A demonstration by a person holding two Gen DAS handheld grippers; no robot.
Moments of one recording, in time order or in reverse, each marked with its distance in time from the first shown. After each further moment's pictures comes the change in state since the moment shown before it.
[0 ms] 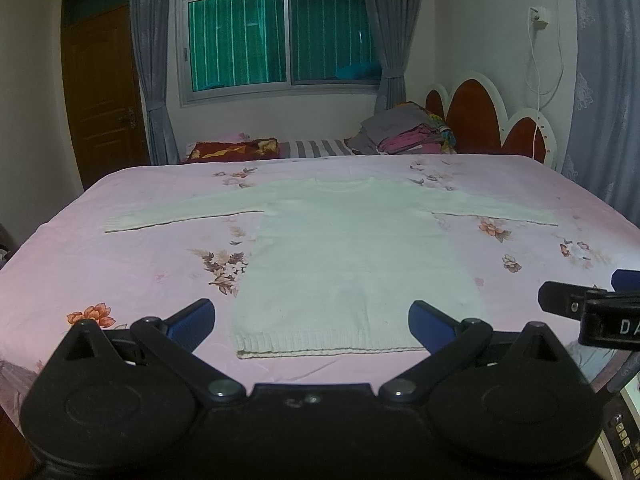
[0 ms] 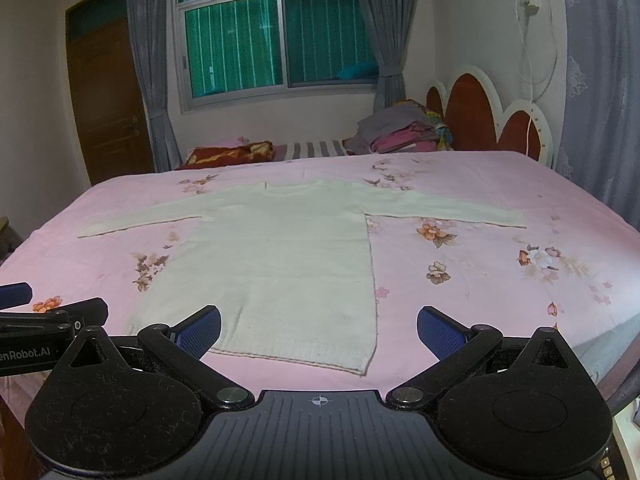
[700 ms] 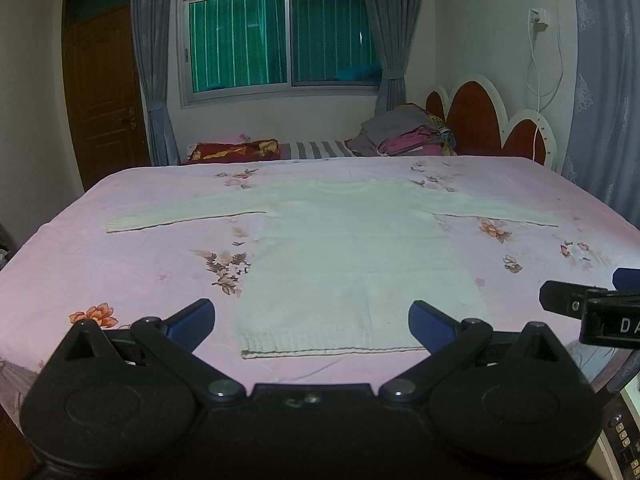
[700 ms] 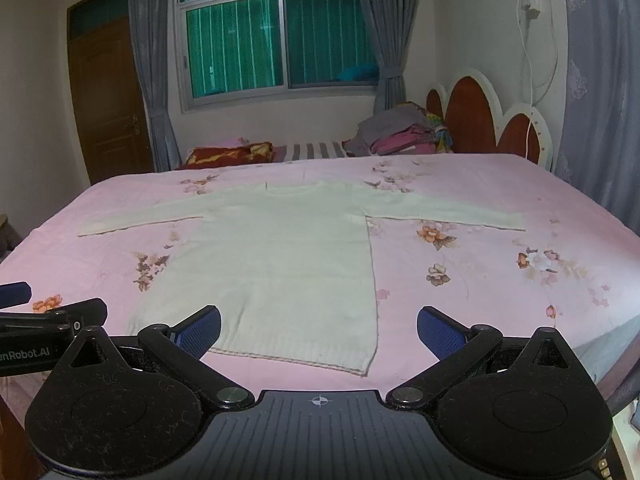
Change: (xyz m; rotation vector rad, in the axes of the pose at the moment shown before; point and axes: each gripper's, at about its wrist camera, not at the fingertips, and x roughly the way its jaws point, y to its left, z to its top) left arm -0.001 0.001 0.000 -0.002 -0.001 0.001; right arm 0.001 -0.001 0.001 -0.005 -0.004 -0.004
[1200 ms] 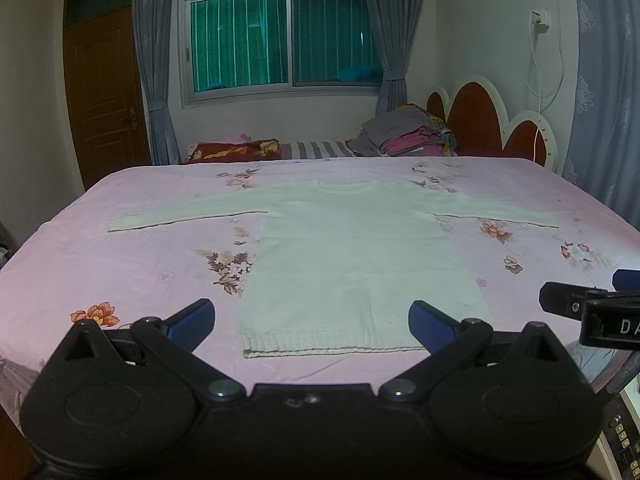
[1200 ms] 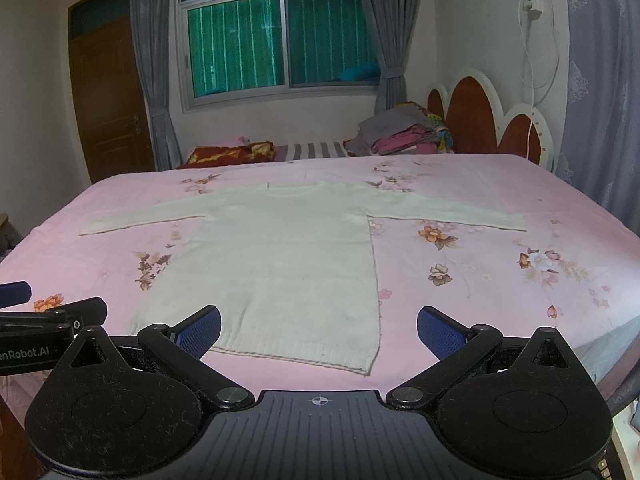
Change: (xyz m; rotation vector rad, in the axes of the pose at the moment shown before) left arm 0.000 0.000 0.000 0.000 0.000 -0.001; right arm -0.001 0.001 -0.001 -0.001 -0.001 0.002
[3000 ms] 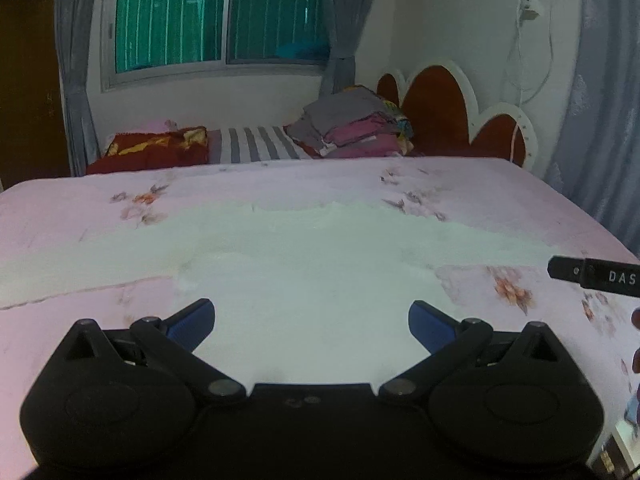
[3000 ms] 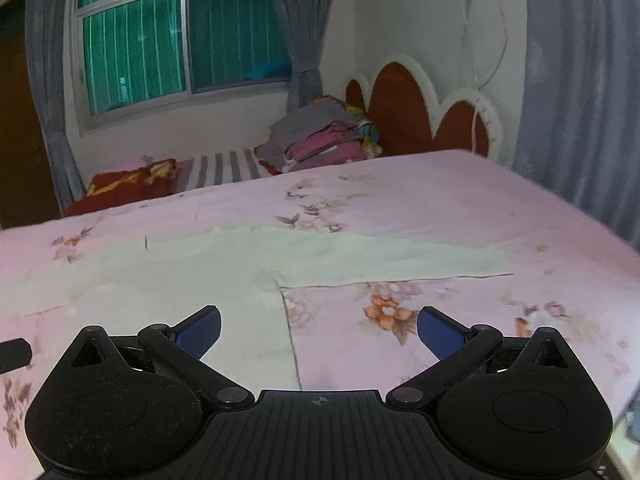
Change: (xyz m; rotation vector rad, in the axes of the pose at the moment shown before) left arm 0.255 -0.001 0.128 0.016 0.062 -0.214; right arm 0.235 -0.080 0.130 0.136 0.004 -0.222
